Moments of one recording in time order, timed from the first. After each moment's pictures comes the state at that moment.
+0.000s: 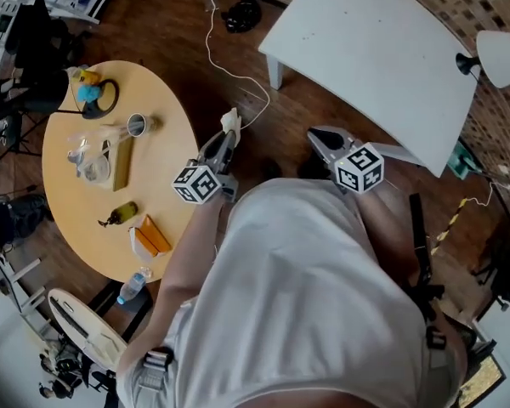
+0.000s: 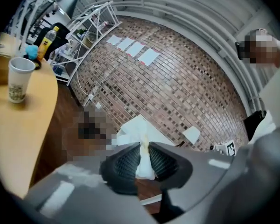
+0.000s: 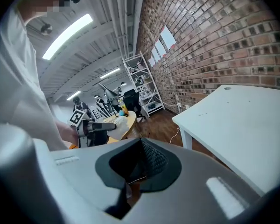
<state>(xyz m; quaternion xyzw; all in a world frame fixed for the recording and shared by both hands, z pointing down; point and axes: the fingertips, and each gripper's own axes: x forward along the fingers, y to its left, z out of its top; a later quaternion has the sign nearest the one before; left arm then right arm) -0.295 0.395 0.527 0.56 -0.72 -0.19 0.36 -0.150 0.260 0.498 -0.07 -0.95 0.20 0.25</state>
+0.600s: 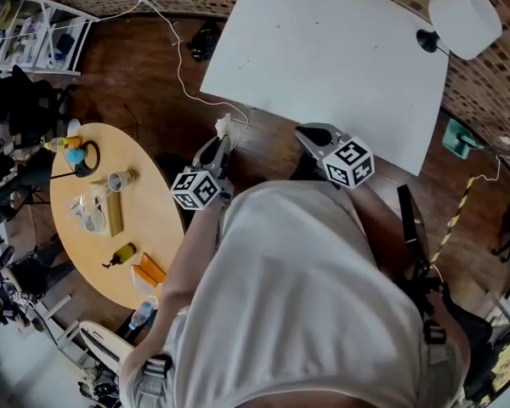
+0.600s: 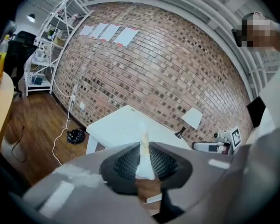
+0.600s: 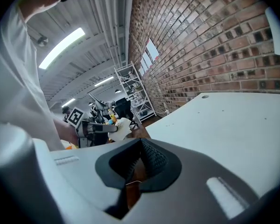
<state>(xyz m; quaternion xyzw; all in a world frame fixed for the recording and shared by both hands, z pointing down) -0.240 0.222 0.515 0.61 -0.71 -0.08 0.35 -0.094 0.110 0.489 -0.04 -0.95 0.21 0.21</state>
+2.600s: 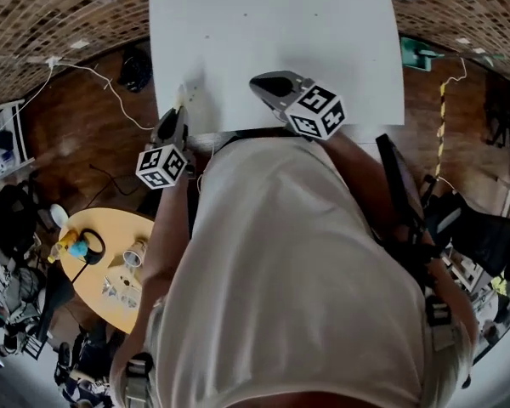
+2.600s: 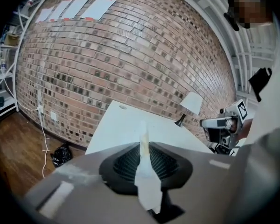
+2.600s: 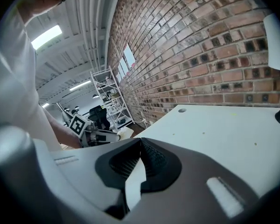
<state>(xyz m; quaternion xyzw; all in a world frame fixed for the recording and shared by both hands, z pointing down) -0.329 0.037 0.551 0.72 -0.61 0.04 0.33 -0.164 -0.031 0.470 0.11 -0.95 0.21 0.21</state>
